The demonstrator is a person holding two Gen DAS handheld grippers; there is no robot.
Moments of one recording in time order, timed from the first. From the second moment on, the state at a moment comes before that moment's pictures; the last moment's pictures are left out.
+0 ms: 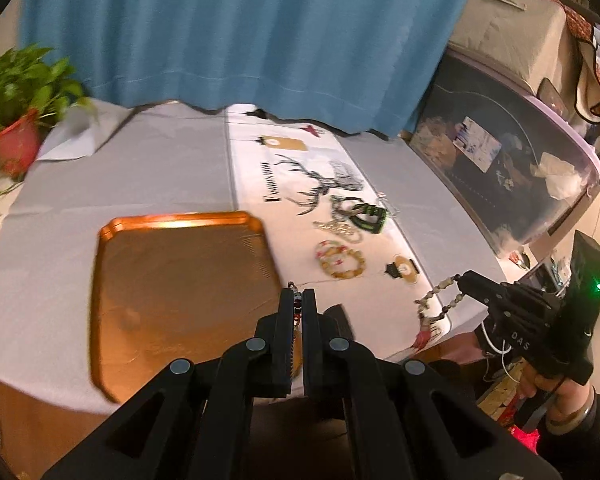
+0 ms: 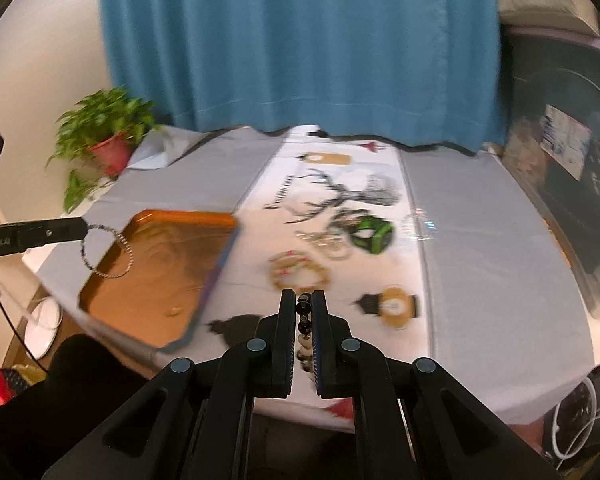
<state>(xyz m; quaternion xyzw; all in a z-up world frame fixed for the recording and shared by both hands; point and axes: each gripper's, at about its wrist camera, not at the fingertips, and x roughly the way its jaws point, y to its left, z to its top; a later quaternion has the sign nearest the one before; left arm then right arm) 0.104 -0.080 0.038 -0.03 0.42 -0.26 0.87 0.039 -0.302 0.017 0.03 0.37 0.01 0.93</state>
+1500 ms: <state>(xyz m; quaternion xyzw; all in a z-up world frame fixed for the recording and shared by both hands) 0.214 0.003 -0.063 0.01 0.47 -0.09 0.88 0.203 -0.130 -0.080 -0.04 0.46 0.09 0.88</state>
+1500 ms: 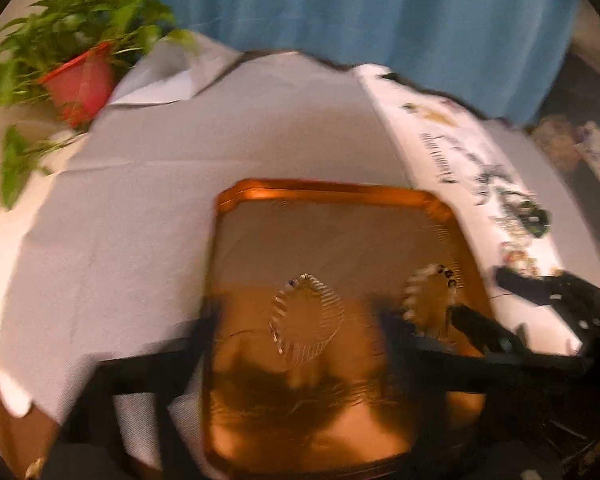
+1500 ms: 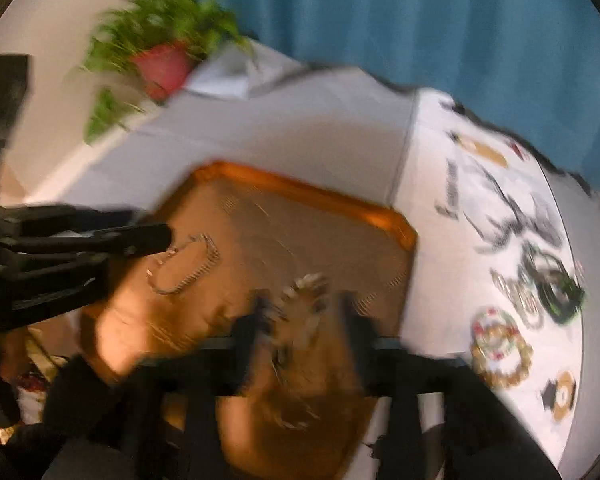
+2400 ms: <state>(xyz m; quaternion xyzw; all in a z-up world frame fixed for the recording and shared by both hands) 0.041 -0.018 0.021 0.01 0.40 -0.10 0.91 0.006 -0.178 0.000 0.03 0.37 0.04 0.93</state>
